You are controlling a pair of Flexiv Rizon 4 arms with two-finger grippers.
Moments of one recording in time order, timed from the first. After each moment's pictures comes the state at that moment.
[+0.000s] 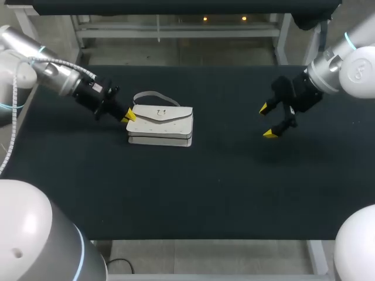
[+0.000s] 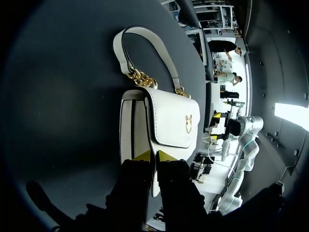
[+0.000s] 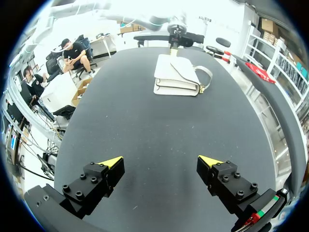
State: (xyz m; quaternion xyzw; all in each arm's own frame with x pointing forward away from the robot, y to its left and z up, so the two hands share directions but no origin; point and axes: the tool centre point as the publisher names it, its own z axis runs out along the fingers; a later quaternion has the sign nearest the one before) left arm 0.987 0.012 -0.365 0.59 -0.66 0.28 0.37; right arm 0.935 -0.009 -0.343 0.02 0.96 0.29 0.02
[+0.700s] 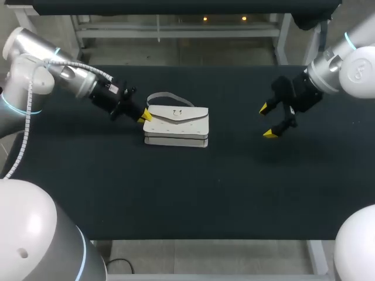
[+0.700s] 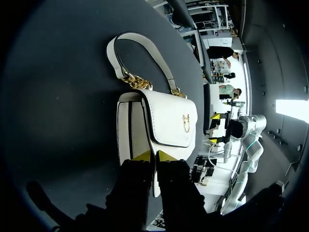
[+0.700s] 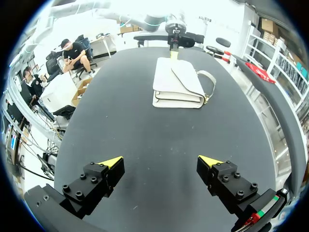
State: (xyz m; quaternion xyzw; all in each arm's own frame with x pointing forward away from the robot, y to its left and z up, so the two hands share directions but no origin) left arm 0.981 -0.043 -0.361 0.59 -0.66 0.30 0.35; right arm 0.935 -0.009 -0.343 0.02 0.96 0.29 0.02
